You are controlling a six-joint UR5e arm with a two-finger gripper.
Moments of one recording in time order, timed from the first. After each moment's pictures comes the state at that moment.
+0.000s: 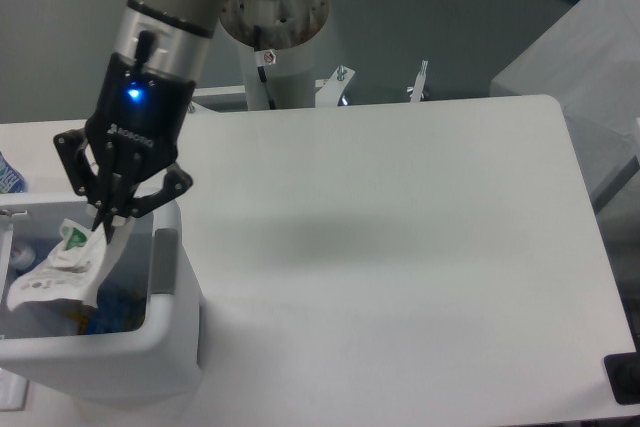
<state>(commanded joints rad) 2.18 -1.74 -1.55 -0.73 1.05 0.38</state>
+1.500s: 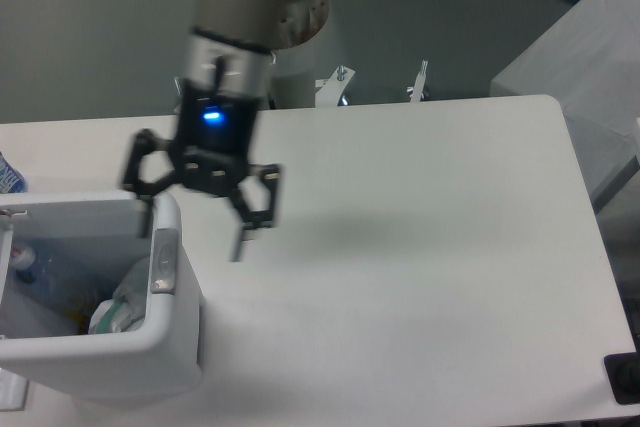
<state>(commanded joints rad) 2.44 -1.73 -1.54 -0.73 1.10 0.28</state>
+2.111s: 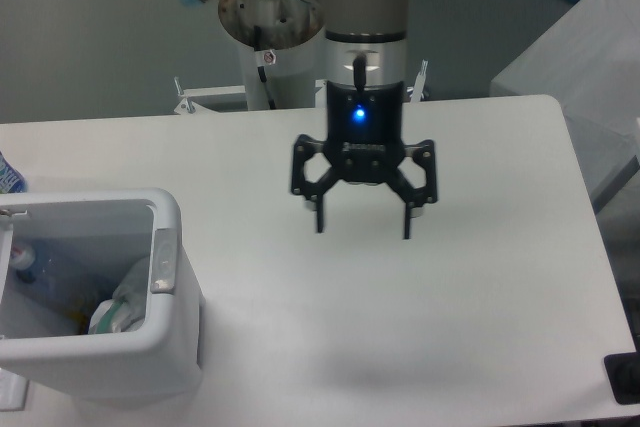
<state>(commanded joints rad) 2.51 -1.73 -1.54 -0.94 1.51 0.85</state>
